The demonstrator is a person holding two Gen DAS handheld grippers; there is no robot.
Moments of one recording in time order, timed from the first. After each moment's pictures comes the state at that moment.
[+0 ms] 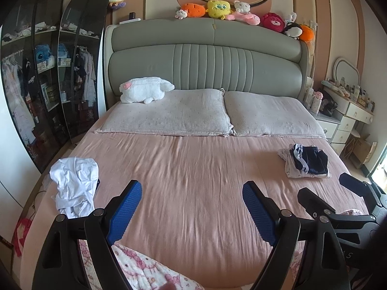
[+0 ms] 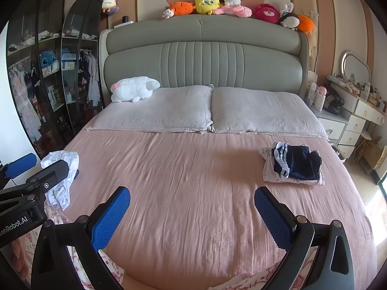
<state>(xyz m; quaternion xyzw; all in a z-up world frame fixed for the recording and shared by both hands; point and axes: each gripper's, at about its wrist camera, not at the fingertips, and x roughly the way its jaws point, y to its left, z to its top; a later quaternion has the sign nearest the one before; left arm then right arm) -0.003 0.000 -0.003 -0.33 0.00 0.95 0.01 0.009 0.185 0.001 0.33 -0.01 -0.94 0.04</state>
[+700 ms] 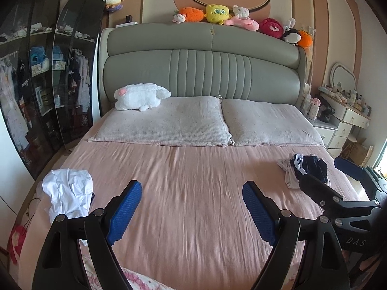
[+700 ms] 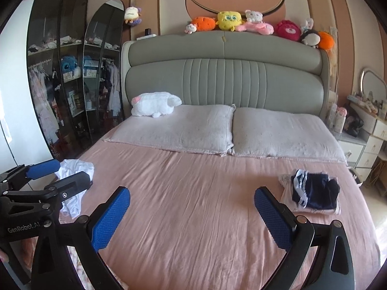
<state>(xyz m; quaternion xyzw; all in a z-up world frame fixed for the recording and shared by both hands) -0.040 -0.025 0.003 -0.30 -0.02 0.95 0.02 -0.026 0.172 0.016 0.27 0.02 -0.96 0.10</state>
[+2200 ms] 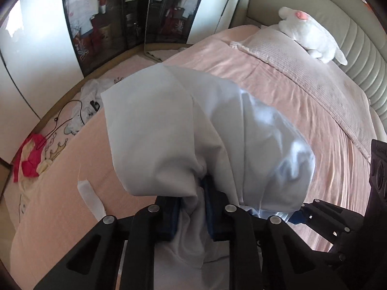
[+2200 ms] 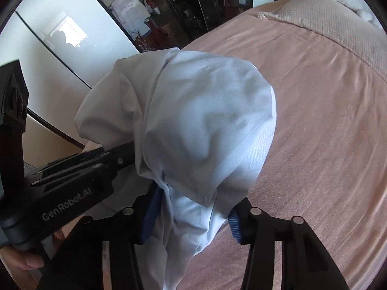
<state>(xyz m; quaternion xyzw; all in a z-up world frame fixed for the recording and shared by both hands) -0.186 -0.398 -0.221 -0.47 -0.19 0.84 -0.18 -0.246 -0.298 -0.254 0.51 0.08 -0.73 0.45</state>
